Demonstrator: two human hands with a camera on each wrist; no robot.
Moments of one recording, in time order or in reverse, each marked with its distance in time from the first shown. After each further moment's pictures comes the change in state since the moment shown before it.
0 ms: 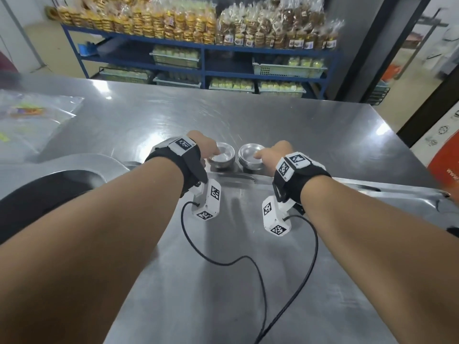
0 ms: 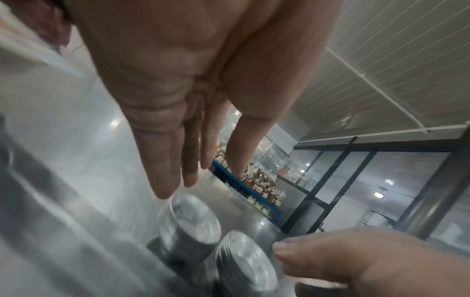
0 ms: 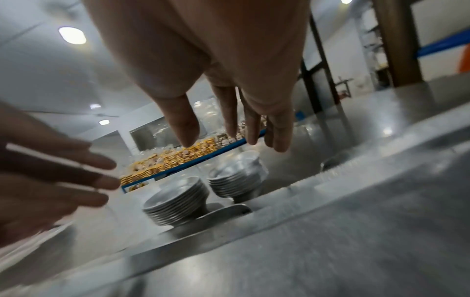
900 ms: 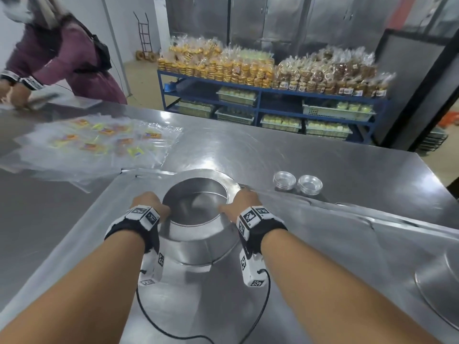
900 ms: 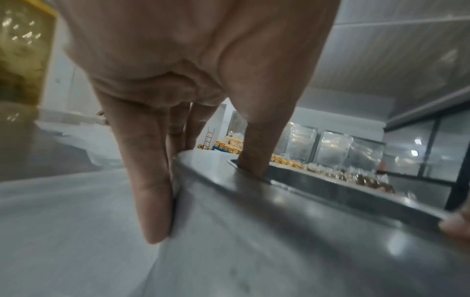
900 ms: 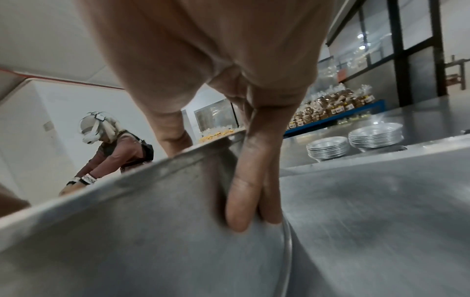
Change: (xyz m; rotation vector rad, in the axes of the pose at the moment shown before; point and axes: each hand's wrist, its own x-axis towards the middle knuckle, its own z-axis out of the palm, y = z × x) left_hand -0.184 -0.241 -0.185 0.245 0.230 -0.435; right_hand -0.254 -0.097 0.133 -0.464 -0.283 -0.348
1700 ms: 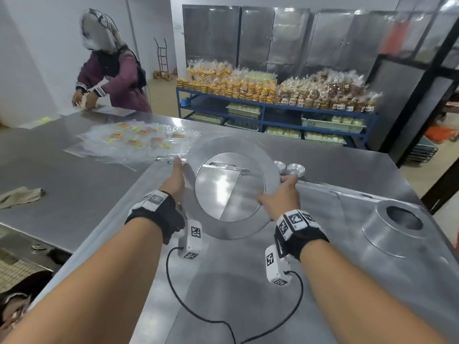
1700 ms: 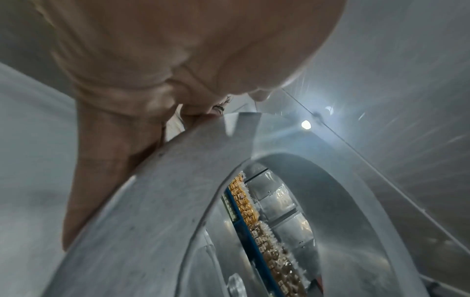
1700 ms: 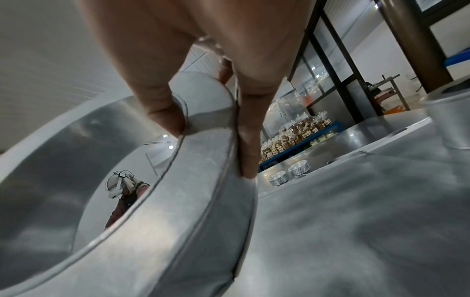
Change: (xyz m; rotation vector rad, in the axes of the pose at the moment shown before) left_hand -0.225 -0.074 -0.035 -1.116 -0.165 -0.148; right_hand -0.257 0.060 -0.055 0.447 0.405 -0.013
